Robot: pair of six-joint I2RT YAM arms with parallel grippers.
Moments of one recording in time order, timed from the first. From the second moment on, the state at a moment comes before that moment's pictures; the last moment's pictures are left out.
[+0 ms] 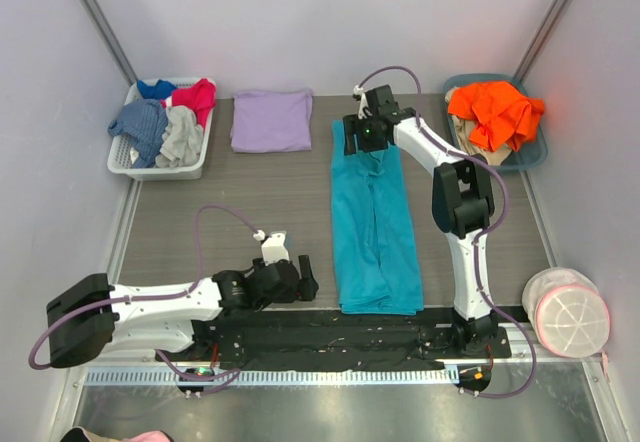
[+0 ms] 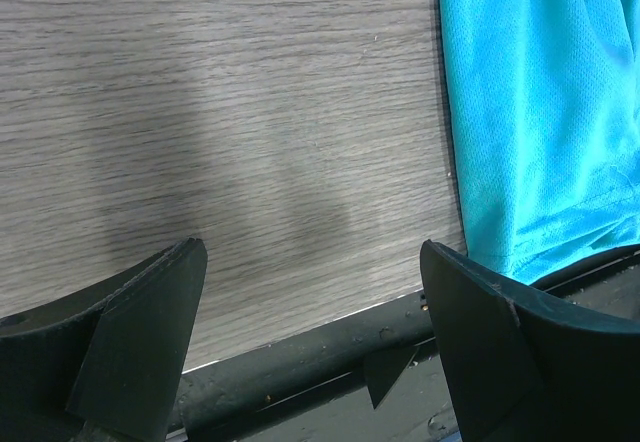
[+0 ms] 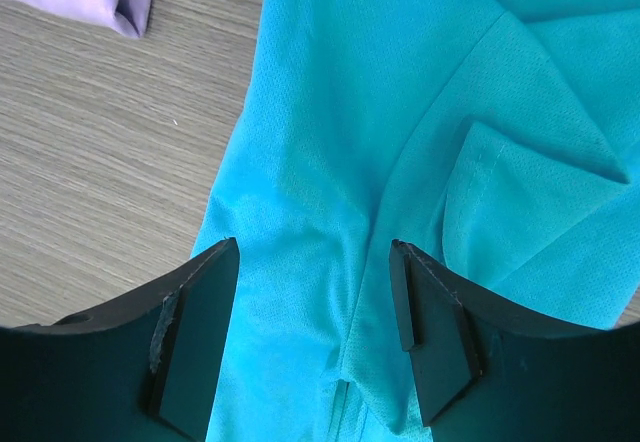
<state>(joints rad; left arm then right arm) -1.17 1.08 0.41 -0.19 -0.41 -1.05 0.35 2.25 1.91 -0.55 -0.16 0.13</state>
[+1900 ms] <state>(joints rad) -1.17 1.06 0.40 -0.20 -0.41 -1.05 0.35 2.09 1.74 -0.53 0.45 0.30</state>
